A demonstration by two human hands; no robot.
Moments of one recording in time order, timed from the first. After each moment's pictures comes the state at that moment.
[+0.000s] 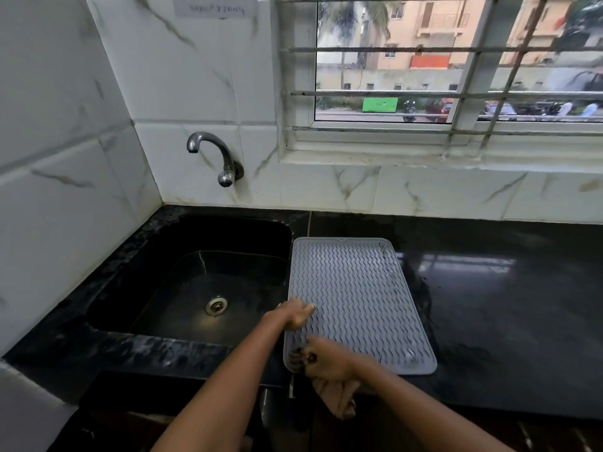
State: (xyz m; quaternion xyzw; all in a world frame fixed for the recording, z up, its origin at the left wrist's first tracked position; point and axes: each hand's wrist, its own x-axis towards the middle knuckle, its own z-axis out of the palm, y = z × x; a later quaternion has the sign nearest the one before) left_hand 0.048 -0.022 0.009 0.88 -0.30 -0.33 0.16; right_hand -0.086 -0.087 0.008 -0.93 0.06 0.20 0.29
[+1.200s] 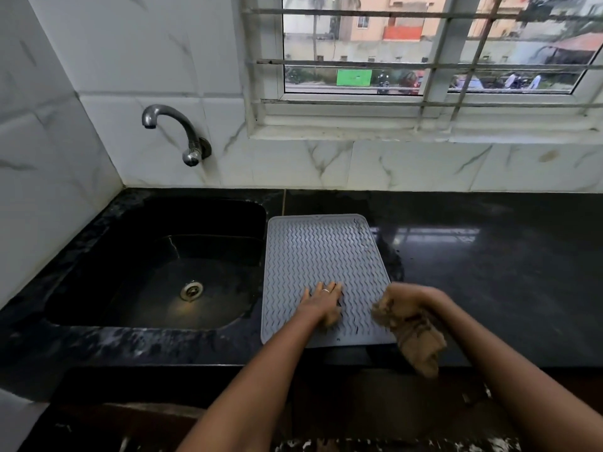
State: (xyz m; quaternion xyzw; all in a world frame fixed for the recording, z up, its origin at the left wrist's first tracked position) left_hand -0.023 -0.097 -0.020 0.85 -0.46 -0.26 0.04; right_hand -0.153 -0.224 0.065 -0.91 0.24 0.27 0.22
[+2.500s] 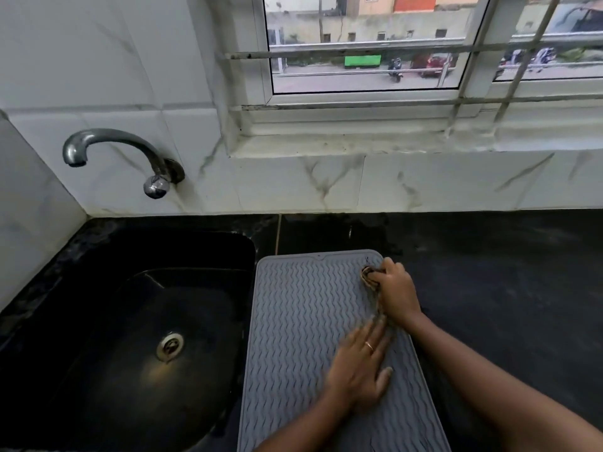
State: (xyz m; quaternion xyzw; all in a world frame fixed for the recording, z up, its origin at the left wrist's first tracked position) left_hand 0.006 -0.189 -0.056 0.78 -0.62 -0.09 0.05; right_hand 0.006 -0.356 -0.026 -0.94 0.28 -0.13 0.12
